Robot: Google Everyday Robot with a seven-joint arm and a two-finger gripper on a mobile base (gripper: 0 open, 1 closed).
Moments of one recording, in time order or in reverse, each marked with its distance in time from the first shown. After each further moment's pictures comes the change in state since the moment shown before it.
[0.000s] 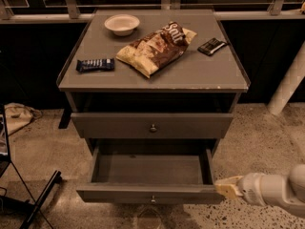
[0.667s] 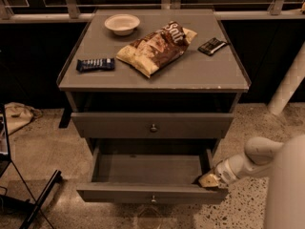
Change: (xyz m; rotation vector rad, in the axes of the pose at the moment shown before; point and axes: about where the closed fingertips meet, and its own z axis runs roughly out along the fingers) arm 0.010 -0.064 0.110 -0.169 0.282 -0.099
